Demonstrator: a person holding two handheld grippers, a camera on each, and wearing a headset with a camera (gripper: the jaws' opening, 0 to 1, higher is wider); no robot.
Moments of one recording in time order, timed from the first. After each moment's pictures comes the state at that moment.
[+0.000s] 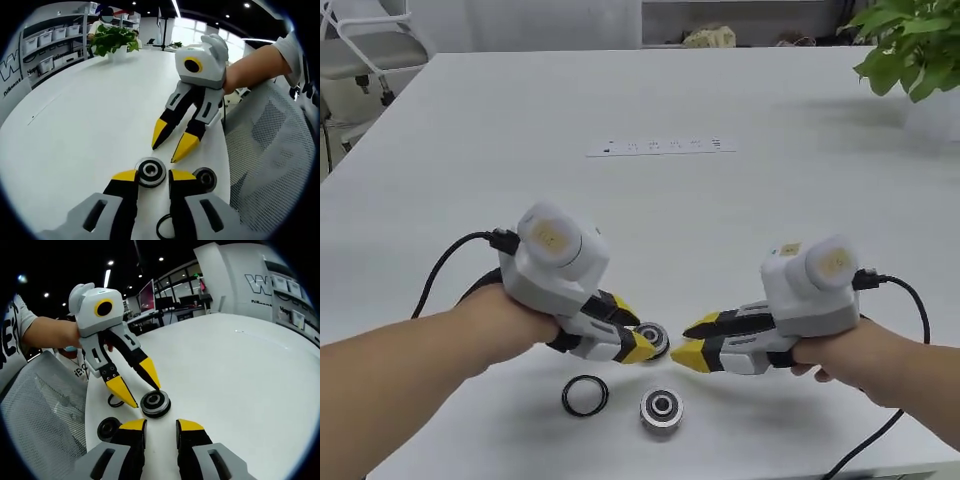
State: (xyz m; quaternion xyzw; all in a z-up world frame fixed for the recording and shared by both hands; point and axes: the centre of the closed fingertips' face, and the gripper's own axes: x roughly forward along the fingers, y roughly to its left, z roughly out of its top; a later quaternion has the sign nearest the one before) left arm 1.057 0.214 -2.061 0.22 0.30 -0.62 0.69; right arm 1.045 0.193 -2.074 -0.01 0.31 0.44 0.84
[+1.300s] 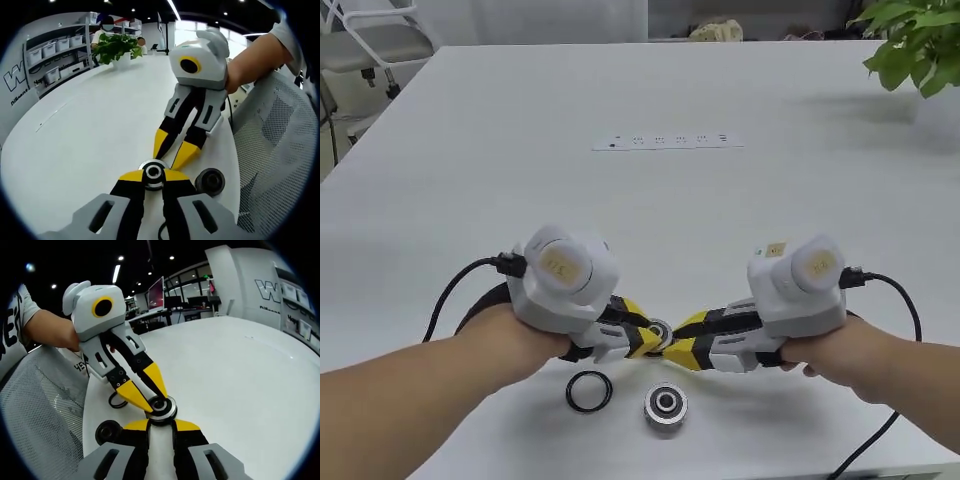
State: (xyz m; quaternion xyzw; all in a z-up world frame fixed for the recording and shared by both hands) left arm 1.061 0.213 -2.063 0.23 0.25 -0.60 0.72; right arm 1.048 0.209 -2.078 -0.05 0.30 0.46 0.83
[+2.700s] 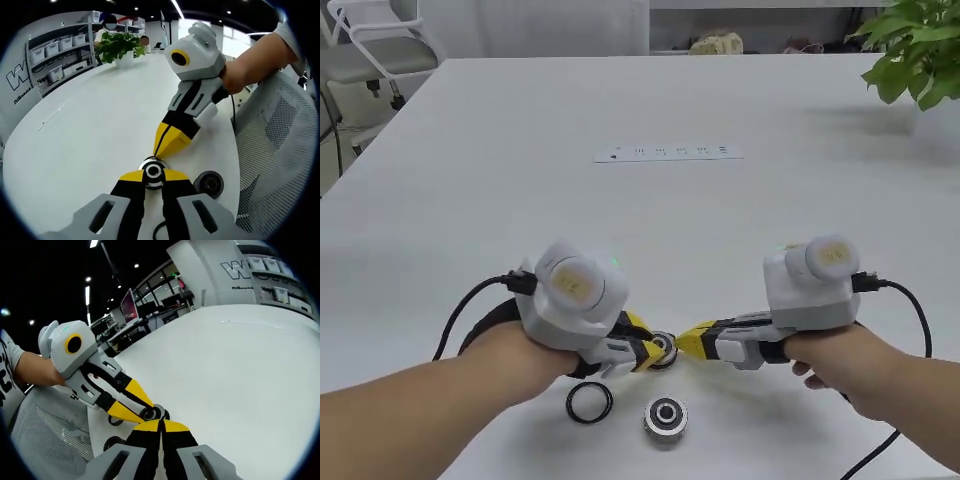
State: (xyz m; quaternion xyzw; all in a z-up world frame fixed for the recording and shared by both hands) left arm 1.058 0.210 -2.063 0.24 0.26 -0.59 0.73; right arm 1.057 0.198 -2.067 0.08 0.33 0.39 0.85
